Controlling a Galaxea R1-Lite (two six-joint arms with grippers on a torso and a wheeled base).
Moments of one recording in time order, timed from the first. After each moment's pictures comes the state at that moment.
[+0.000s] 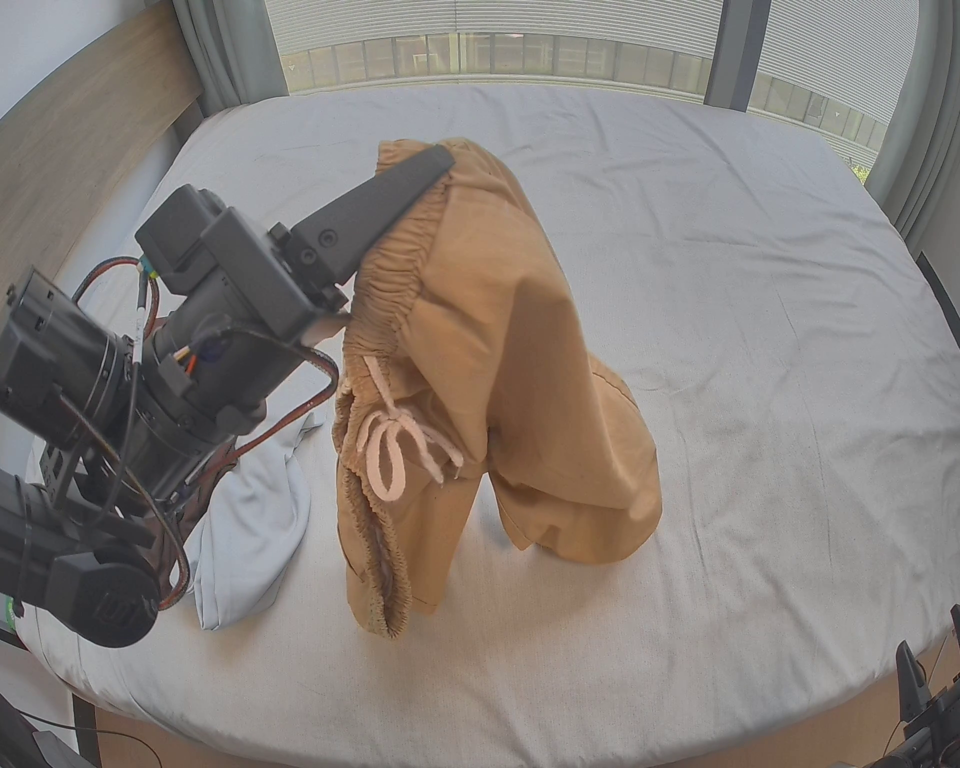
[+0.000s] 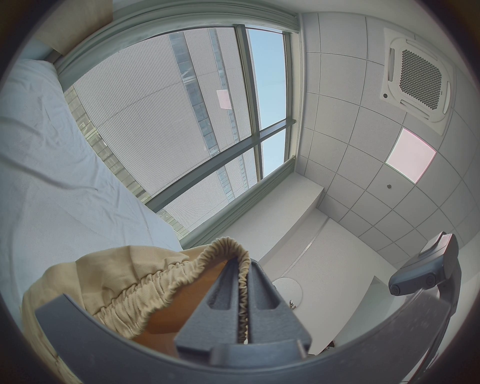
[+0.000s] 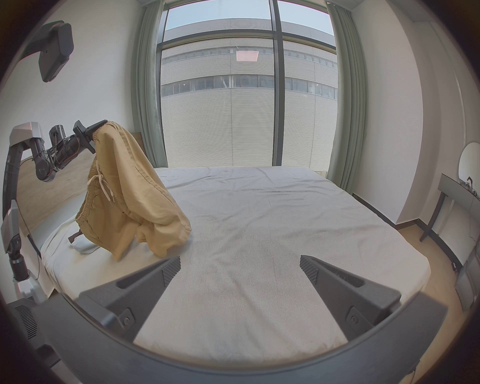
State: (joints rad) left arm -0.63 1.67 -0.74 -1.54 -0.42 -0.77; right arm 0.00 0.02 -0.02 0.00 0.01 0.00
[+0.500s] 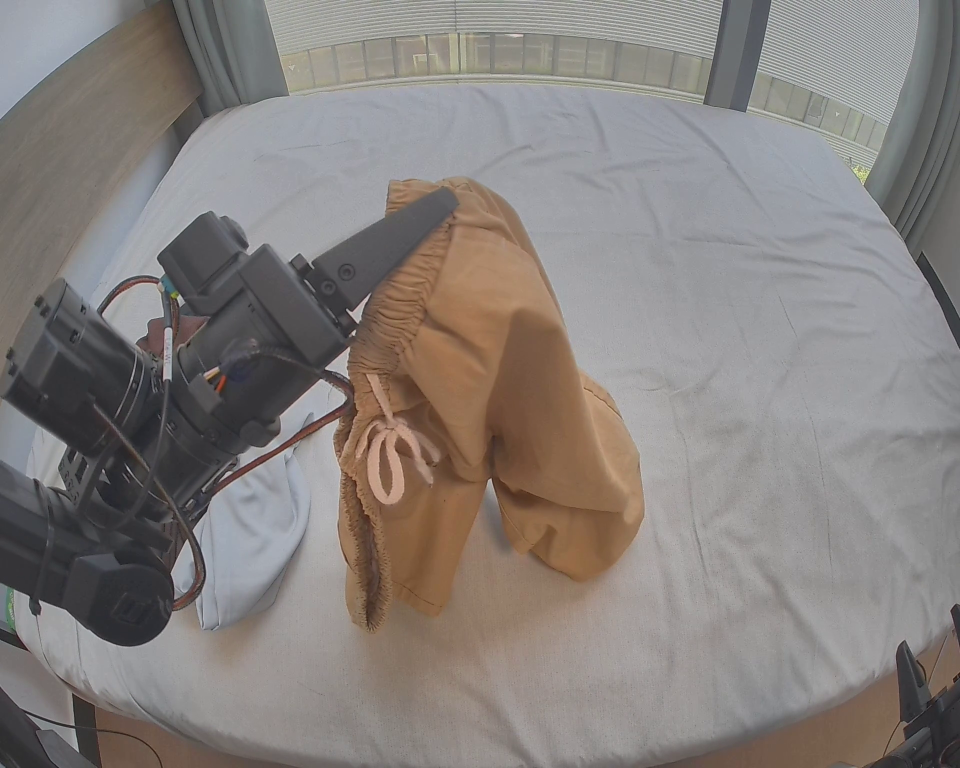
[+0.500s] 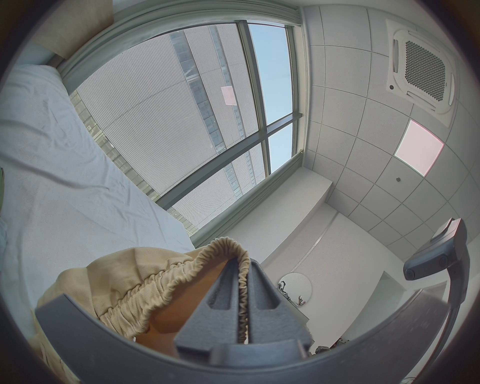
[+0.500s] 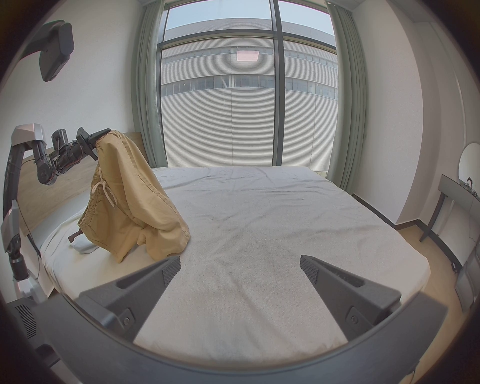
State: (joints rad) left arm -0.60 1.71 -0.72 -1.54 -0.41 -0.71; right arm 0.00 0.02 -0.02 0.00 0.01 -0.01
